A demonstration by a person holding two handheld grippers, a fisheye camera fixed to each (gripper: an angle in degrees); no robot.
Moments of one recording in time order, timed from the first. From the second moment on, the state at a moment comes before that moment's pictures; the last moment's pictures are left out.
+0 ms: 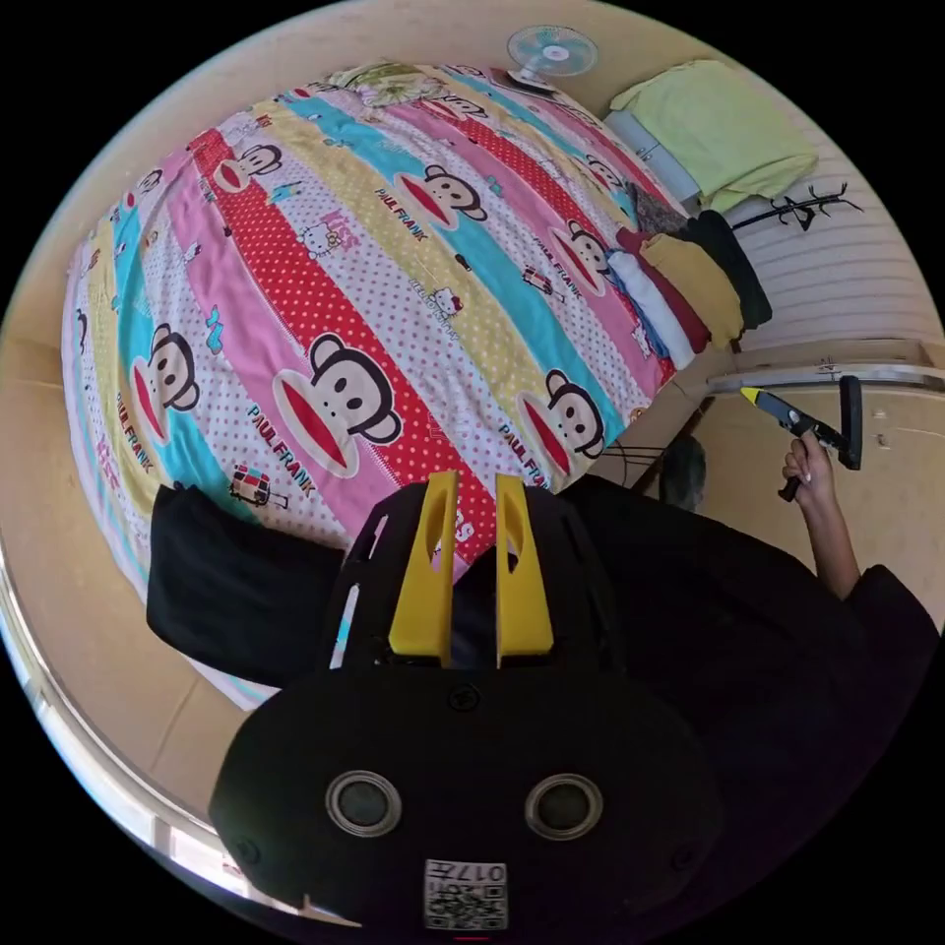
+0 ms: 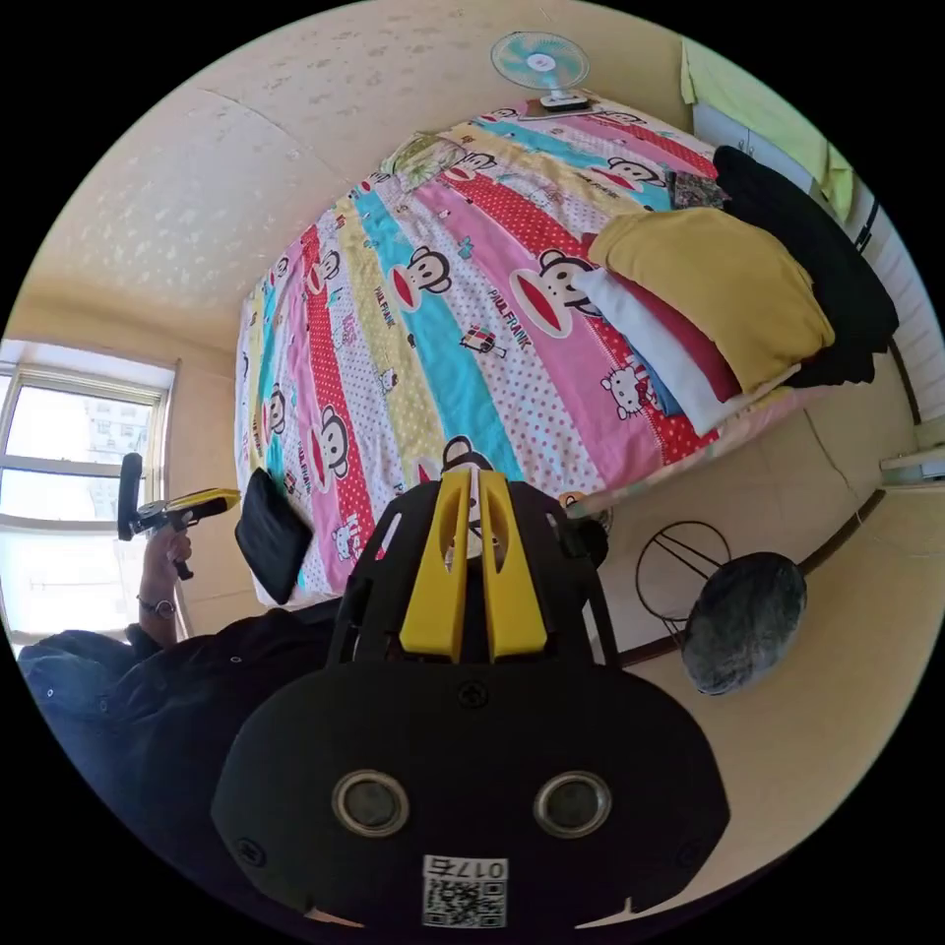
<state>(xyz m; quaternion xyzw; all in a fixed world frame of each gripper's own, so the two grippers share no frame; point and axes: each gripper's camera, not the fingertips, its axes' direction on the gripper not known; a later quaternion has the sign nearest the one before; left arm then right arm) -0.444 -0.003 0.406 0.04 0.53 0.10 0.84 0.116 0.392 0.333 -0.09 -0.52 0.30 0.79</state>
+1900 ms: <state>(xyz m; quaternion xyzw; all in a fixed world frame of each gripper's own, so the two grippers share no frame) -0.238 -0.043 0.631 -0.10 0.64 -0.20 0.73 -0.190 -0.034 0.472 -0.18 -0.46 -0.27 0.83</state>
